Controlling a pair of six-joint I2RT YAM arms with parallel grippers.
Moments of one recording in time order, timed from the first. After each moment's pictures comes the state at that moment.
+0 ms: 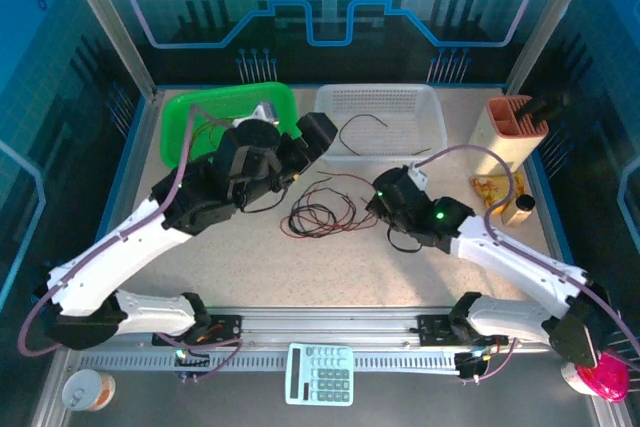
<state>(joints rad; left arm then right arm) -0.92 1.21 1.51 -0.67 -0.30 -1.28 0.78 1.11 0.93 -0.65 0.32 1.18</state>
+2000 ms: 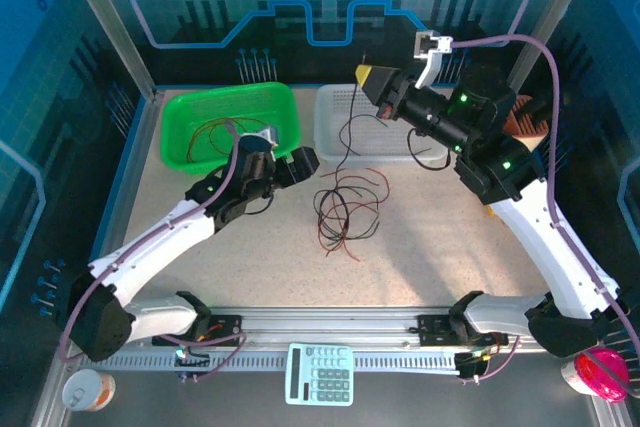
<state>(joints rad) -0.56 1.23 0.96 -0.27 0.05 -0.91 0.59 1.23 1.63 -0.35 -0.22 0.66</state>
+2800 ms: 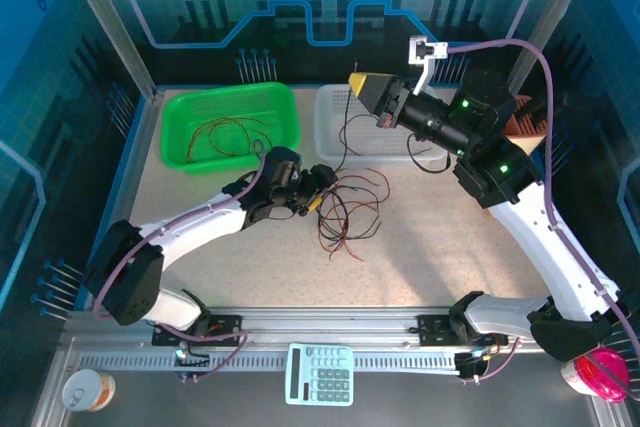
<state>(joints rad) -0.61 1.46 0.90 -0.10 0.26 -1.30 0.58 1.21 1.57 -0.27 -0.36 0.67</state>
